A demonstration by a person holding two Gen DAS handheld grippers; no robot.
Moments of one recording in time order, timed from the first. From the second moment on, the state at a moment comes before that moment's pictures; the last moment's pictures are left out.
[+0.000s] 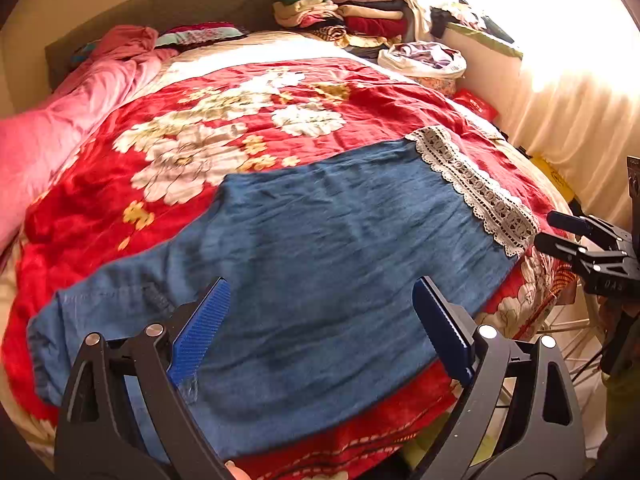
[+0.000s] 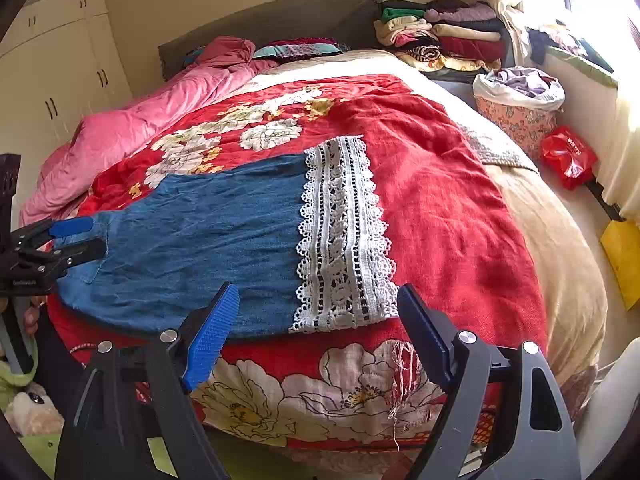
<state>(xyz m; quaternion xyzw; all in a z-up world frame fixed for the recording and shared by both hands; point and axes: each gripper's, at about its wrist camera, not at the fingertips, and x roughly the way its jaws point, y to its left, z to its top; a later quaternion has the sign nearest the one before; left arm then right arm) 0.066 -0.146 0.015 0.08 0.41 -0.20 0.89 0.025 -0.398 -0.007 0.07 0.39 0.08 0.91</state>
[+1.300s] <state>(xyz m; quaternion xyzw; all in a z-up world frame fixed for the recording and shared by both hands) 0.227 -0.304 -0.038 0.19 0.44 -0.38 0.79 0.063 -0.413 -0.047 0.12 0.39 0.08 0.91</state>
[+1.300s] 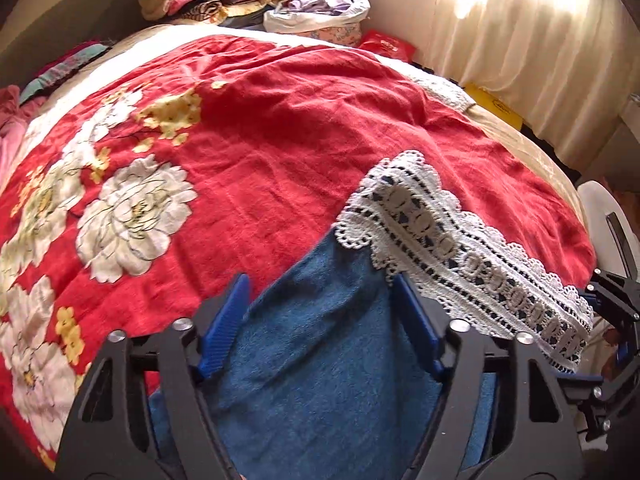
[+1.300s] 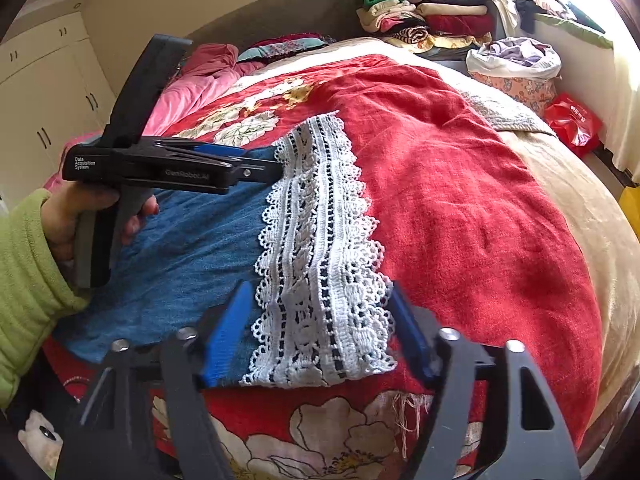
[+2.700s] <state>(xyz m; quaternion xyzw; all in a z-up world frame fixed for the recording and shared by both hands) 0.187 -0.090 0.005 -0.06 0.42 -0.29 0.86 0.056 -0.200 0.001 -0.06 0.37 0.28 0.89</state>
